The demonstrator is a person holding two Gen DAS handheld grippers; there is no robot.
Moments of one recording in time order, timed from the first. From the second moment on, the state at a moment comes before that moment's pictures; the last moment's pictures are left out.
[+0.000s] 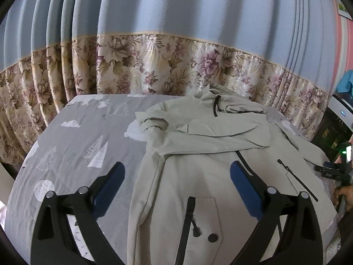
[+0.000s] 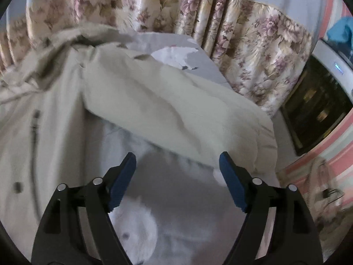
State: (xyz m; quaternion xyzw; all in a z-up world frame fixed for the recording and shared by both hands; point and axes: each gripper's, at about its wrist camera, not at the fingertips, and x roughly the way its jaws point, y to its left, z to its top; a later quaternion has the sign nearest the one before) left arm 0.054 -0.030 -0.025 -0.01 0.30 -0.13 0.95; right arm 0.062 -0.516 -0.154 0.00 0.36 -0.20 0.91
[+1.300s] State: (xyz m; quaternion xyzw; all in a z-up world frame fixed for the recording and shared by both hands) left arm 0.130 -0.046 0.000 -0.04 0.29 -0.15 0.94; right arm 0.215 -0.357 0.004 0.07 0.18 0.04 0.98
